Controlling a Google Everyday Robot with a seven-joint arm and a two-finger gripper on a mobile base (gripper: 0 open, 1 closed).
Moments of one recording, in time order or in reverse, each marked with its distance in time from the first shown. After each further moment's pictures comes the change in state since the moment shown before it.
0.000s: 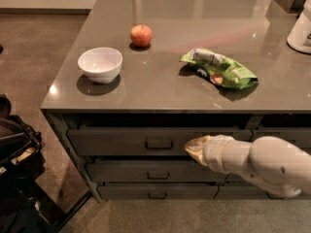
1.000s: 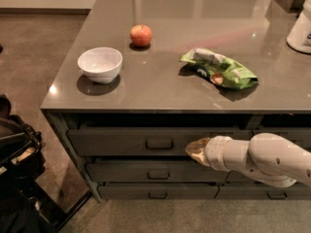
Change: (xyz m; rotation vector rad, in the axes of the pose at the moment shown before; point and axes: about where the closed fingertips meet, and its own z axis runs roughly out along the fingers) arm 0.027 -0.005 0.019 -0.068 0.012 -0.050
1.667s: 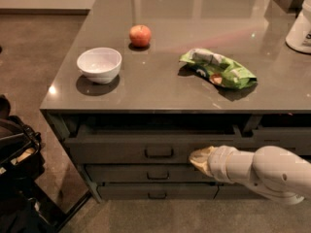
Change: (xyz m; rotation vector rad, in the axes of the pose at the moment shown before) arm 0.016 0.023 -0.017 0.035 0.036 0.041
